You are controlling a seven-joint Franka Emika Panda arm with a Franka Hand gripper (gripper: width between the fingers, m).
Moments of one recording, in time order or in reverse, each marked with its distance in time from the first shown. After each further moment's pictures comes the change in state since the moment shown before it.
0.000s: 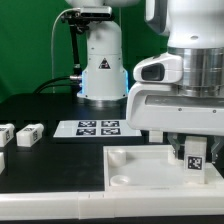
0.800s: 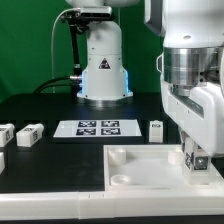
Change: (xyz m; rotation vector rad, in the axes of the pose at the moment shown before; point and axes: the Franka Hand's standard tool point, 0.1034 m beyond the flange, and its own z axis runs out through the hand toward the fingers) arm 0.000 0.001 0.000 0.010 -0.009 0.918
